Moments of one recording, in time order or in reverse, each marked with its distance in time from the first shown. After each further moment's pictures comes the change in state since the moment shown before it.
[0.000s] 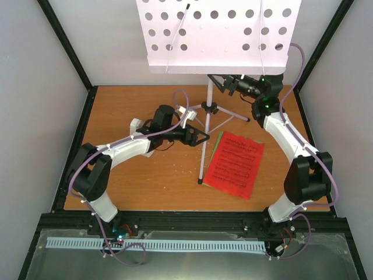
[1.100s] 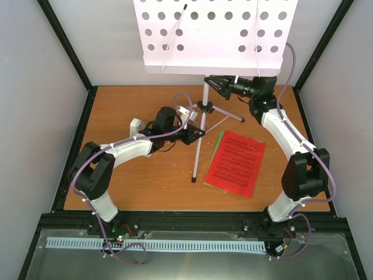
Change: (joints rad) left arm -0.005 0.067 0.021 0.080 -0.115 0.050; right arm 0.003 0.059 0.101 -0.285 -0.077 -0.338
